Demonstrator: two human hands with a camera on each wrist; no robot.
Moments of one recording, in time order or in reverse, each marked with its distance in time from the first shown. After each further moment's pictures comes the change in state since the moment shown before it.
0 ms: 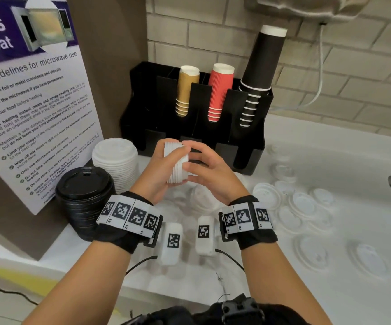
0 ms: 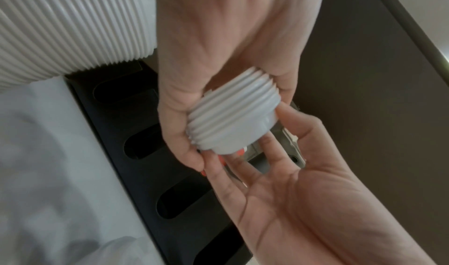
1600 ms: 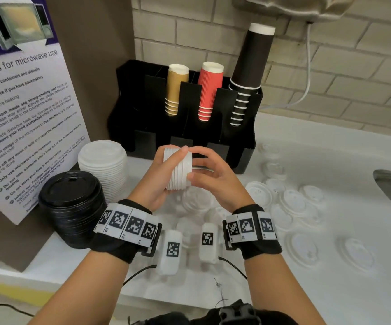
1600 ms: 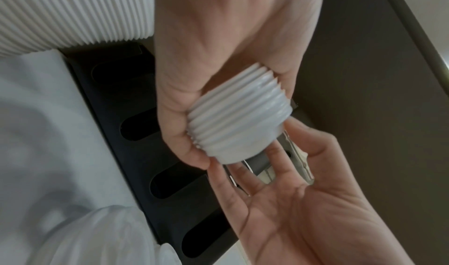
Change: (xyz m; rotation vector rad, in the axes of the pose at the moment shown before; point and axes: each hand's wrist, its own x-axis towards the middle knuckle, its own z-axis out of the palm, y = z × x) left_hand -0.002 -0.008 0.013 -0.036 -0.067 -0.072; right_hand -0.023 -0.002 -0.017 -0.103 0.089 -0.031
